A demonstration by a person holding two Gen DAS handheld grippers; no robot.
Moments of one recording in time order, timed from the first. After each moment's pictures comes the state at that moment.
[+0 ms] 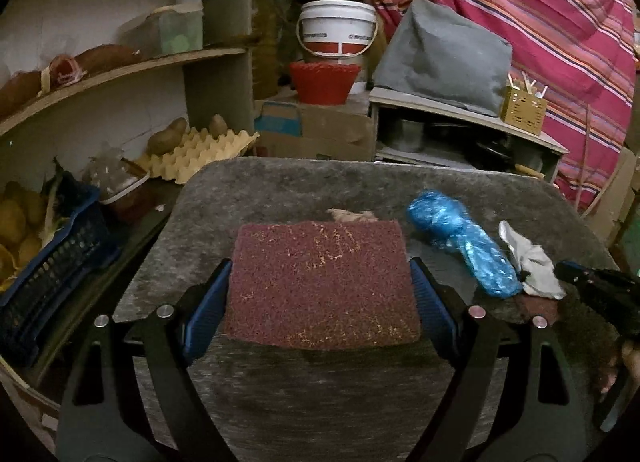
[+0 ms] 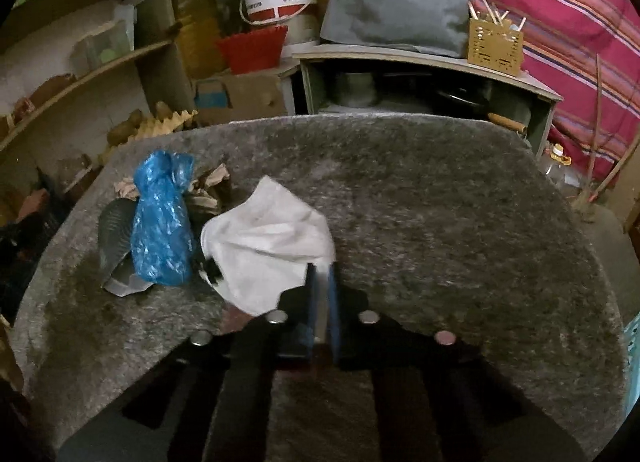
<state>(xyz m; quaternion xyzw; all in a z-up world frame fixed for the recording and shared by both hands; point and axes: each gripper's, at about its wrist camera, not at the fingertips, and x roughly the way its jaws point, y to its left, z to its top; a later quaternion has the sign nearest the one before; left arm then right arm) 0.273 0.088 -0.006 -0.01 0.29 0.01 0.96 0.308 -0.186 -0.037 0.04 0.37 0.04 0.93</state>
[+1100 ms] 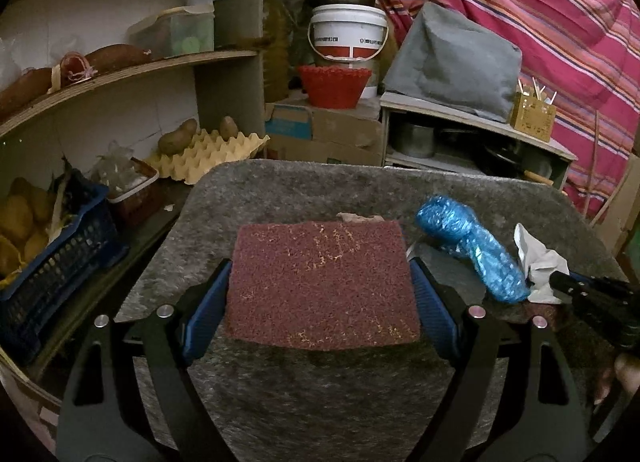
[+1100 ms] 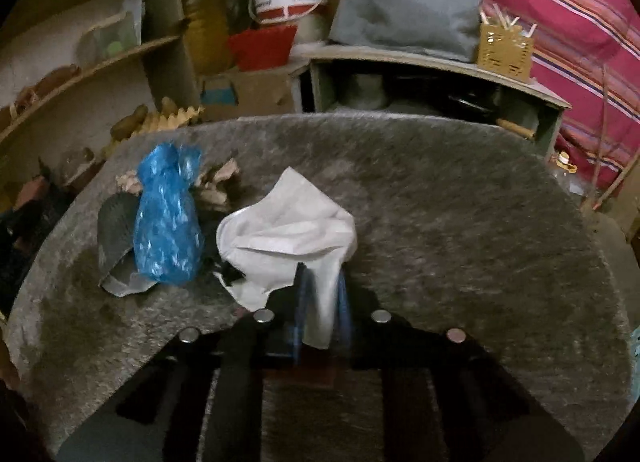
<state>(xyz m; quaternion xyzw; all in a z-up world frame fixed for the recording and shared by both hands) 0.274 0.092 -0.007 -0.03 0.28 0.03 0.96 0.312 -0.170 -0.045 0.03 0.36 0.05 0.93</state>
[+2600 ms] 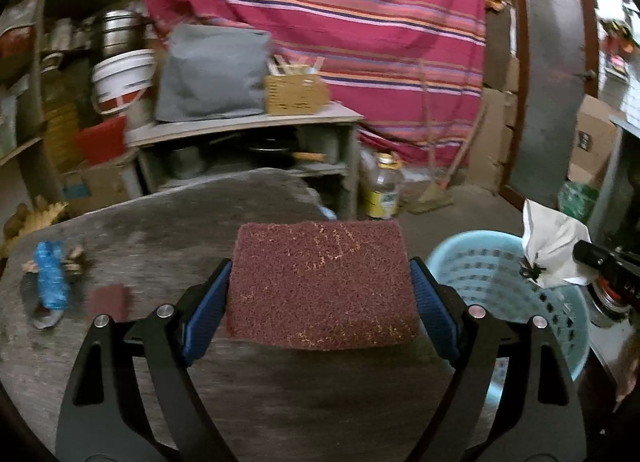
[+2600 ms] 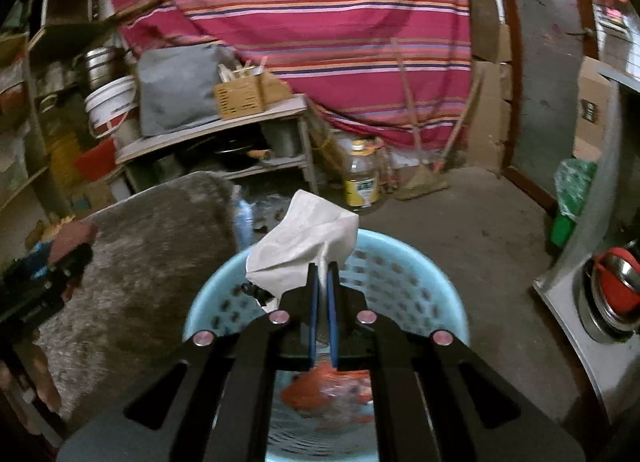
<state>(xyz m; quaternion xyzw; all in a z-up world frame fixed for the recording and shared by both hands) 0.180 -0.330 0.005 0.07 0.25 -0.22 0.94 0.071 -0.548 0.006 0.13 0.27 -0.18 0.94</state>
